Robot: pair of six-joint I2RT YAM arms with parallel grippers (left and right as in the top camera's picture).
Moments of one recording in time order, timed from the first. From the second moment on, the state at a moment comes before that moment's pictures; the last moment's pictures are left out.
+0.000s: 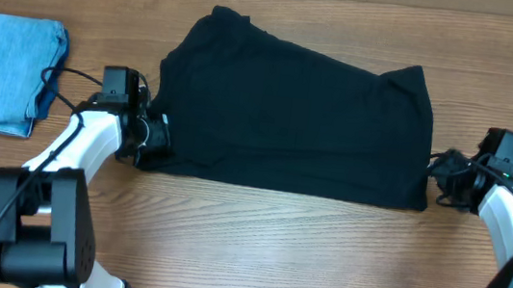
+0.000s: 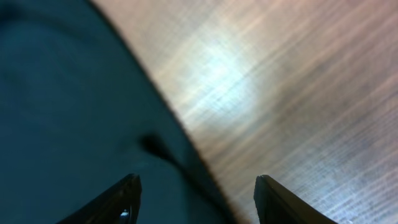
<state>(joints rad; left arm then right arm) 0.07 1.74 0.99 -0.53 0.13 -0.29 -0.34 1.52 0.85 -0.48 -0.10 0.47</state>
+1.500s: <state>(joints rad) -0.16 1.79 1.06 -0.59 0.13 -0.28 -0.13 1.64 0.87 -0.52 -0.42 0.36</state>
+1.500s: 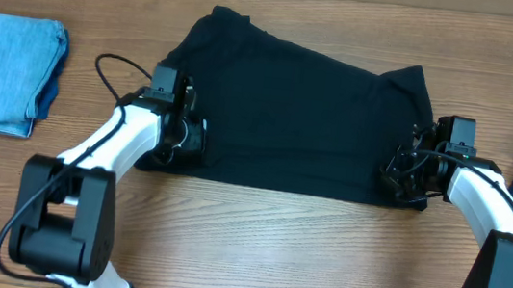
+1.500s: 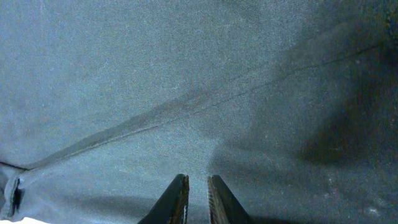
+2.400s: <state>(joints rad) -0.16 1.82 1.07 -0.70 0.14 -0.29 -0.13 1.72 0.92 -0.77 -0.17 0.51</state>
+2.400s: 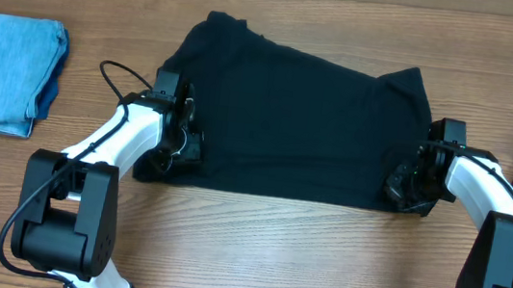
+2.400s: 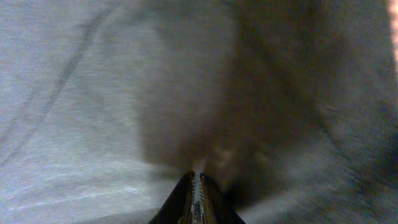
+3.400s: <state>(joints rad) -0.16 1.62 1.20 -0.70 0.24 -0.34 -0.14 1.39 0.89 -0.34 -0.32 0.41</state>
